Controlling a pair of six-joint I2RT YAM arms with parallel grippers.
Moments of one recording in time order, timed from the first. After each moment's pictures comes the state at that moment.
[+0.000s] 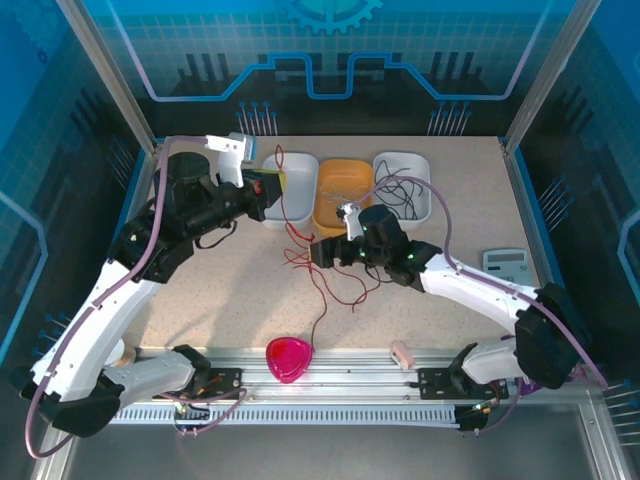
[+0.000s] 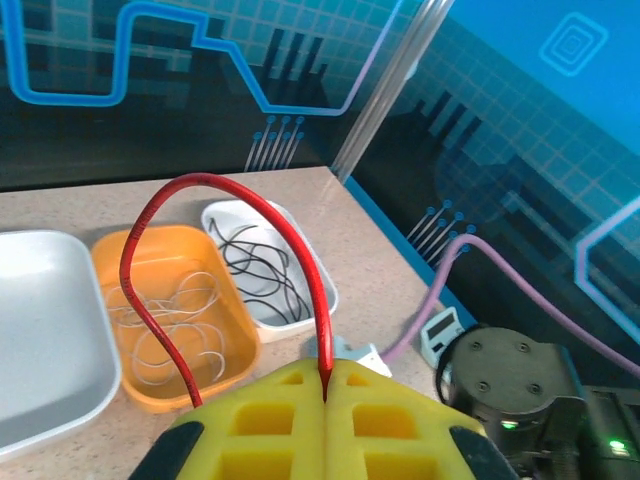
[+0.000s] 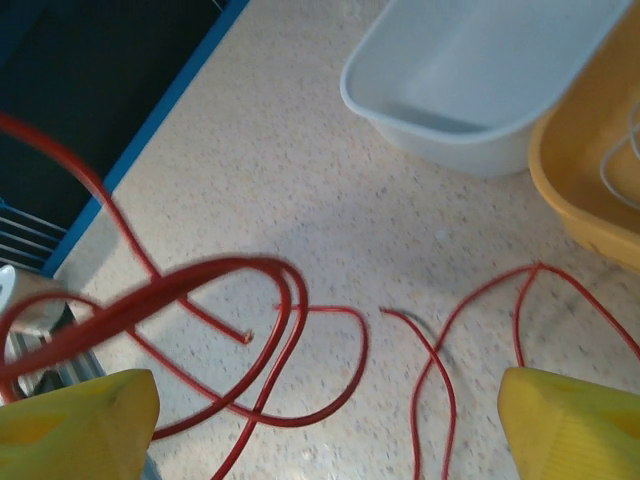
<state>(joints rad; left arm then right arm) -0.53 1.09 1.44 -0.60 0.18 -0.41 0.73 1.38 0.90 -0.06 -0.22 0.47</state>
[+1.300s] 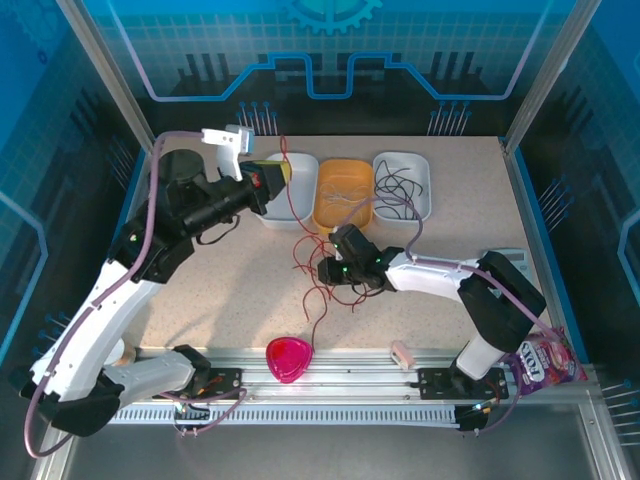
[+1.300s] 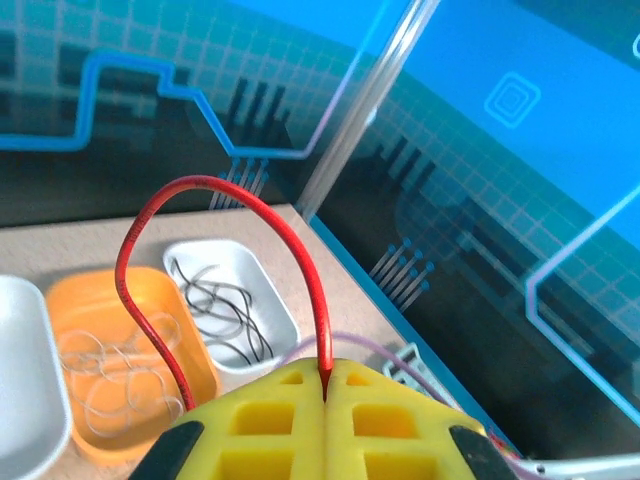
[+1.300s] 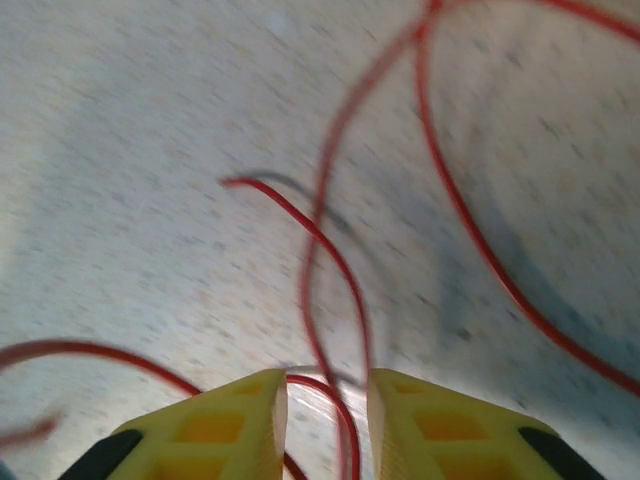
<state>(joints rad) -0.54 1.08 1.46 -0.51 0.18 -0.45 0.80 1.64 0.88 -0.17 -0.10 0.70</state>
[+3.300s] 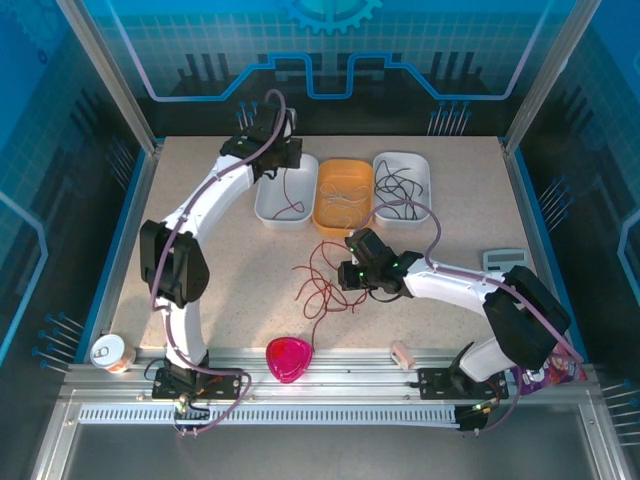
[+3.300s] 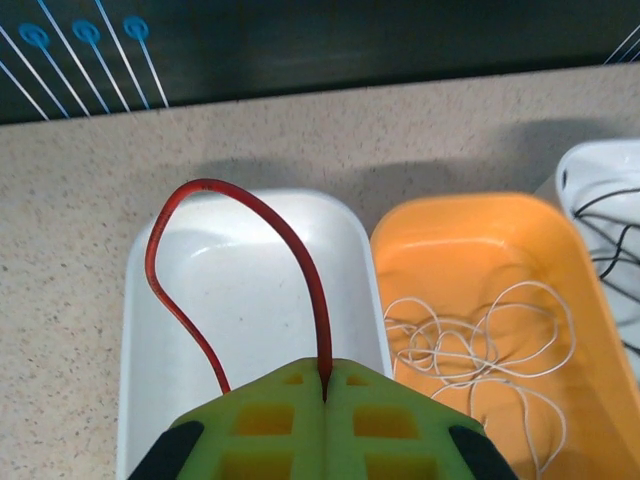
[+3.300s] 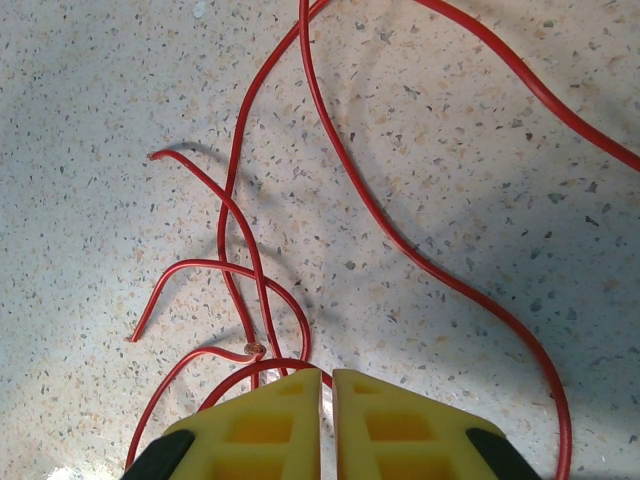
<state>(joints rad) -0.34 1.96 1.87 -0.65 -0.09 -0.22 0.76 1.49 0.80 -0.25 -0.06 0.65</state>
